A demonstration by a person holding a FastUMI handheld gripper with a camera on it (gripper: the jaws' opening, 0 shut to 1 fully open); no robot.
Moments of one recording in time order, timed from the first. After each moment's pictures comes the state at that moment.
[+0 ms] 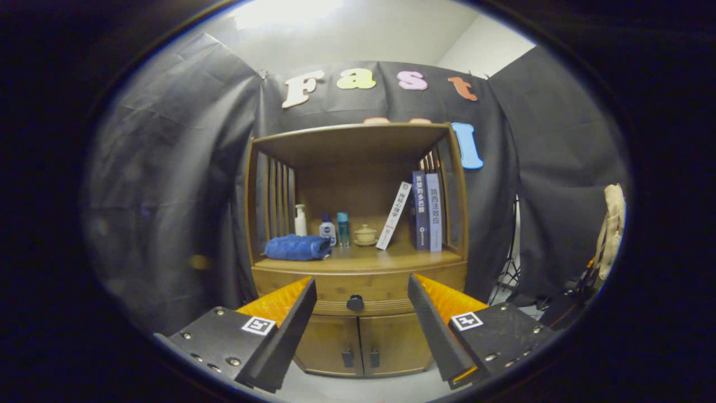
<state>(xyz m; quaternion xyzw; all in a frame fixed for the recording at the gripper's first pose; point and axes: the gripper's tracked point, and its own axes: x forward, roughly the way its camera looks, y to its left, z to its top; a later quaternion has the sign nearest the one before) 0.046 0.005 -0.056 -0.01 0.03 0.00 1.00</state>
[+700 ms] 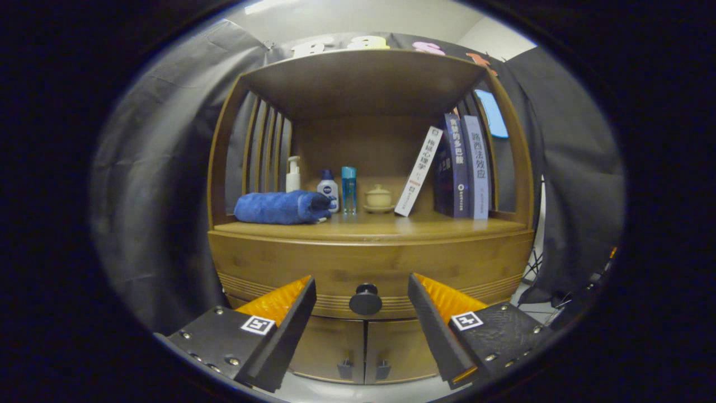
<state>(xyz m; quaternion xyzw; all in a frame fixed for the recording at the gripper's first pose) 0.194 0.026 -0.178 -0.02 0.08 0.02 1.00</state>
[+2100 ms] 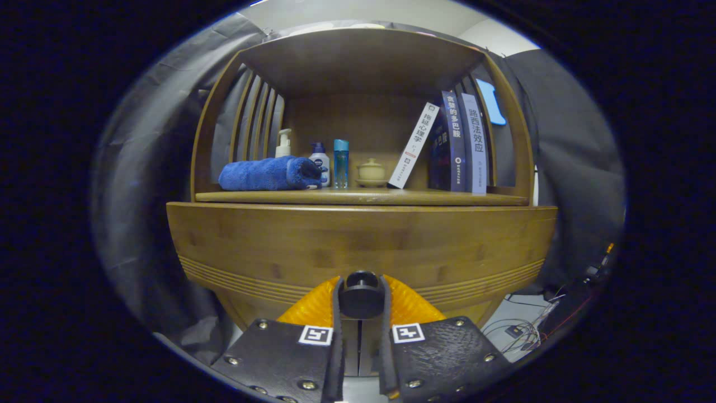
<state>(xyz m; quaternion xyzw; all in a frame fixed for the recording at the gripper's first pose) 0.172 0.016 -0.218 -0.04 0.10 -0.02 0.99</state>
